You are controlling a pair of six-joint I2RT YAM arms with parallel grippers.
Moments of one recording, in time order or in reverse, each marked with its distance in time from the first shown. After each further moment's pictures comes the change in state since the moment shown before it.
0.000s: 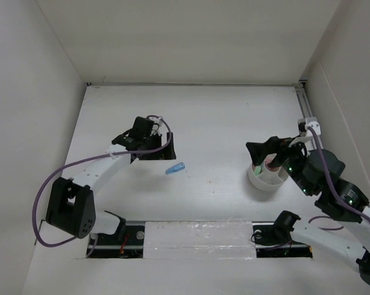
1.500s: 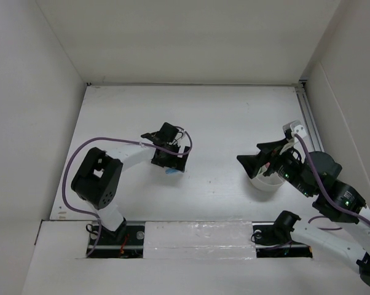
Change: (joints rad) left arm -0.150 0.333 0.077 0.018 -0.074 0.127; right arm 0.000 -0.056 -0.051 0.027 -0.272 -0.116
